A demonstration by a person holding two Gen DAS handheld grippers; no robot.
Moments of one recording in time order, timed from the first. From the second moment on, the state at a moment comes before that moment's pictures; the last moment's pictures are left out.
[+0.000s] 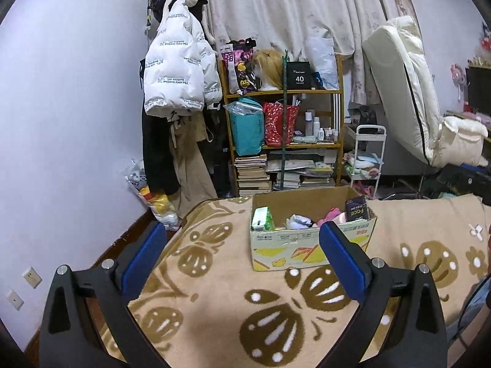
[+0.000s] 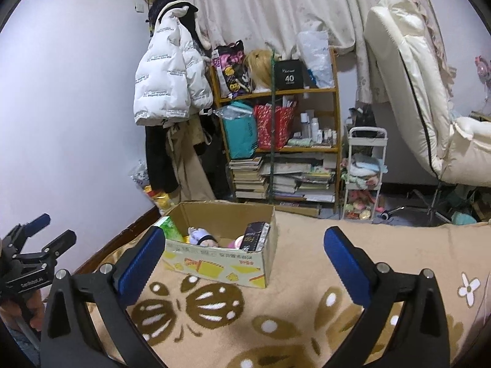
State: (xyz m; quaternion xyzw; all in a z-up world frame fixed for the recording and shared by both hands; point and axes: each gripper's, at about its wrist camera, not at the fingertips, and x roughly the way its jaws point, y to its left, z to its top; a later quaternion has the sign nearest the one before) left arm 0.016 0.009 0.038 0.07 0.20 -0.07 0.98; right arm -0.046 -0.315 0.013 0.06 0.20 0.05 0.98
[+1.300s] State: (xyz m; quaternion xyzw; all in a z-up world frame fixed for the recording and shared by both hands) left arm 0.027 0.002 0.018 0.08 0.22 -0.06 0.97; right arm -0.030 -0.328 -0.009 0.06 0.21 0.02 0.97
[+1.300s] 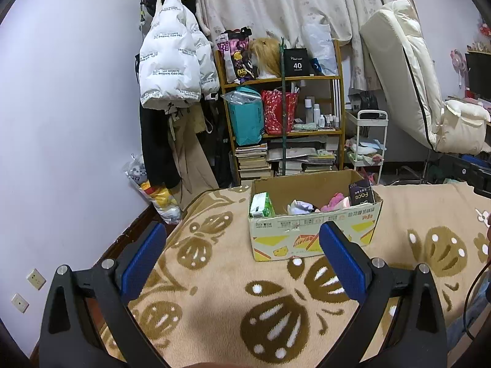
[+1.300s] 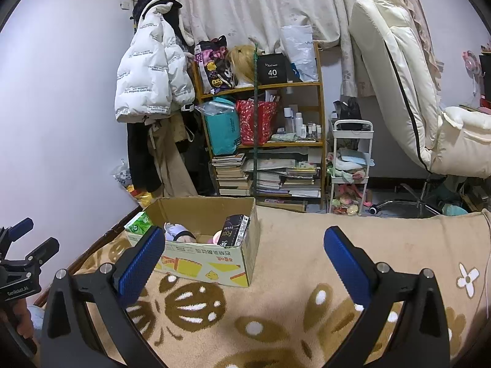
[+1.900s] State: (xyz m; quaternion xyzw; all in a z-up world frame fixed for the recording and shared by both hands) left arm 0.030 -0.001 0.015 0.09 0.22 -0.07 0.97; right arm -0.032 -0.329 -0.011 0.06 0.21 0.02 0.98
